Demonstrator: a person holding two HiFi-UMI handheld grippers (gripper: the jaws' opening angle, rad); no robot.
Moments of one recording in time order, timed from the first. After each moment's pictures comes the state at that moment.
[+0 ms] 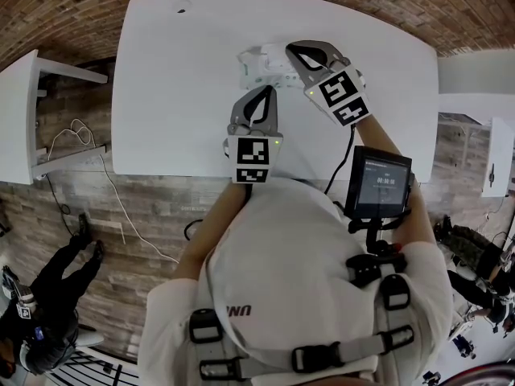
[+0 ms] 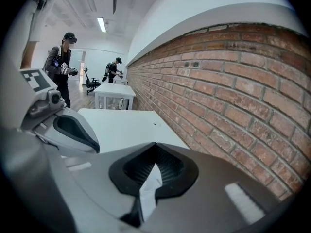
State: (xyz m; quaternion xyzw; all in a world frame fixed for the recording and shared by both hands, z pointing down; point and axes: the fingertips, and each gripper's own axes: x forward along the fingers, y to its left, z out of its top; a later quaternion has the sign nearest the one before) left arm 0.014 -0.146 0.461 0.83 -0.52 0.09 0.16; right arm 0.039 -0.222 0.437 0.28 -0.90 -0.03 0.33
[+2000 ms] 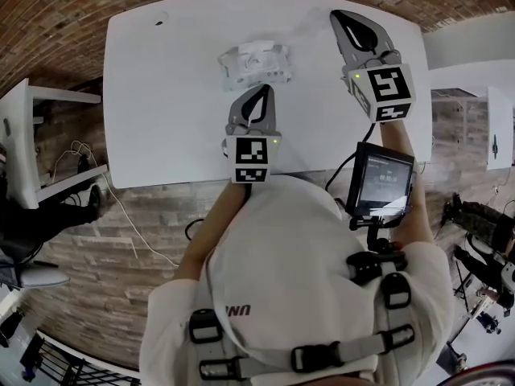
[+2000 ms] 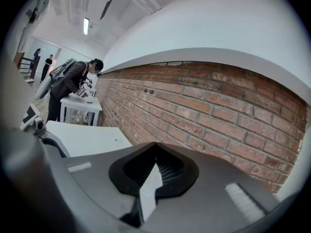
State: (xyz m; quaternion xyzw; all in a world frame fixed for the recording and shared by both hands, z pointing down) left arm 0.050 -0.134 0.446 0.86 -0.48 0.09 0.14; right arm 0.155 -0.241 0.310 0.47 -0.85 -0.10 0.23
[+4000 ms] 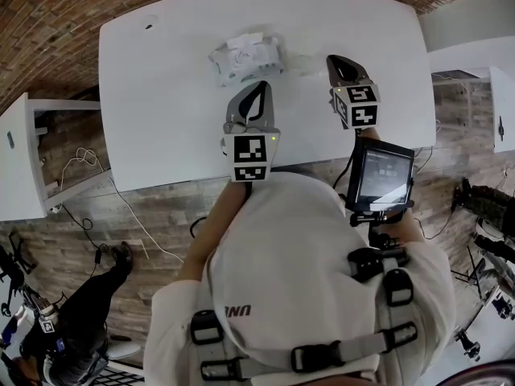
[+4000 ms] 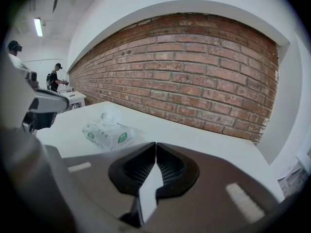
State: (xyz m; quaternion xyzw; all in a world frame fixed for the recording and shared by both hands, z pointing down) left arm 0.060 -0.128 0.452 0.86 -0.47 0.10 0.14; right arm 0.241 -0.180 0.505 0.55 -0.77 0.12 0.28
